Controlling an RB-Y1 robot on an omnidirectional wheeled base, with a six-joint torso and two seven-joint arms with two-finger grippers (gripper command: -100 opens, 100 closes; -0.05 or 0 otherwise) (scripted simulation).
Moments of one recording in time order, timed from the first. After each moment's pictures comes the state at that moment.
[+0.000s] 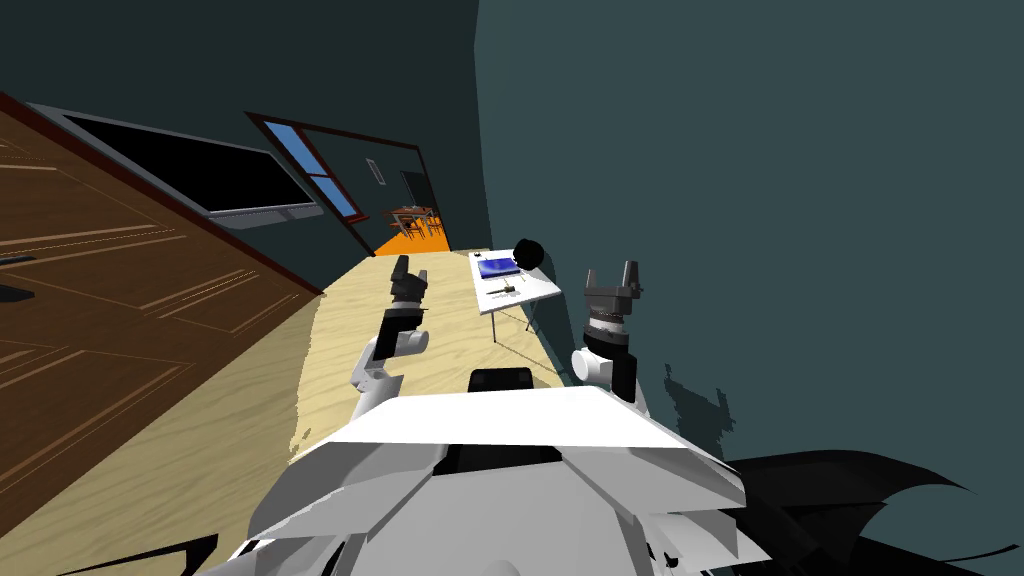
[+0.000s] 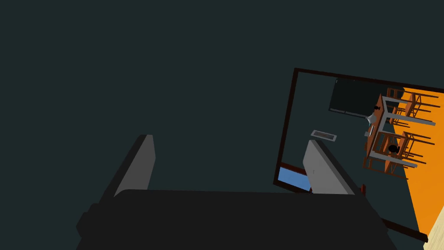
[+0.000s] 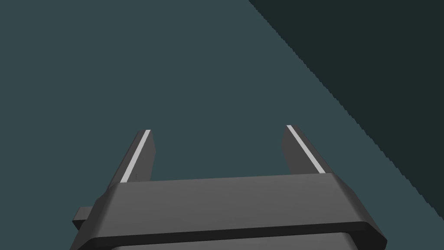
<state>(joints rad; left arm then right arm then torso) 0.17 0.15 0.16 -1.96 0.02 -0.31 0.09 0.47 -0.05 -0.02 -2.37 -0.10 -0.45 -0.14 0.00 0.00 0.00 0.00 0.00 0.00</state>
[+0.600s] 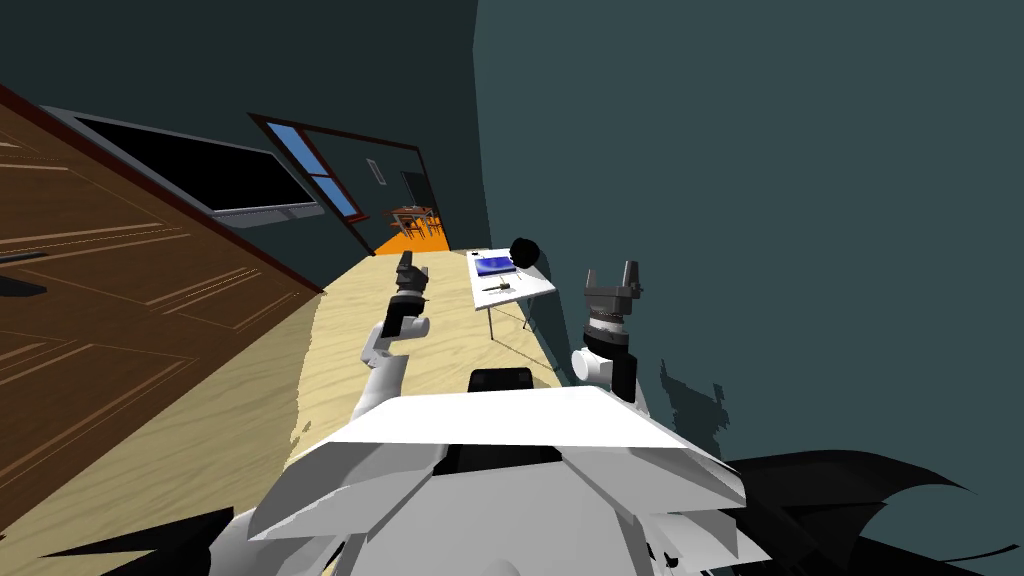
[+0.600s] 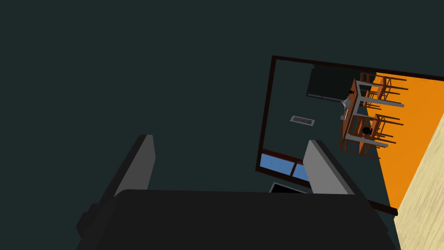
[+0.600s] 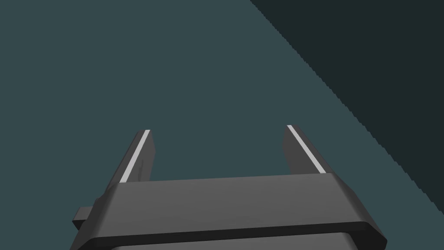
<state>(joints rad) 0.00 0.17 0.23 -1.81 -0.01 -0.20 0.13 0.47 -0.05 -0.02 -2.37 -0.10 -0.45 -0.14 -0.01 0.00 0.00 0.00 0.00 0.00</state>
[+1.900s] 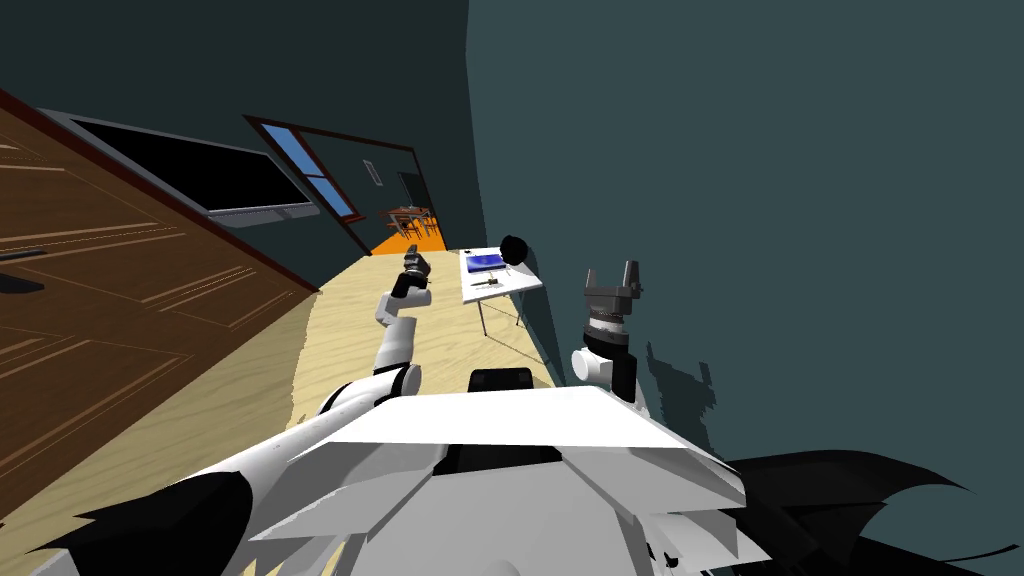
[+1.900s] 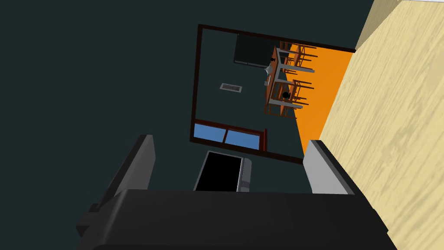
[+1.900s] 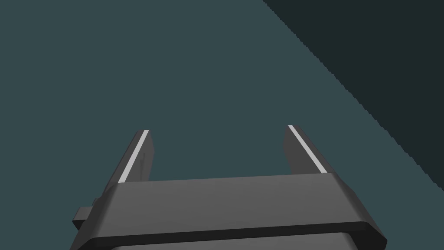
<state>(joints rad) -0.39 0.22 0.37 -1.46 -0.07 0.13 0.22 0.47 -0.05 -0.02 -2.37 -0.10 -0.45 -0.14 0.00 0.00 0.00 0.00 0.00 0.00</state>
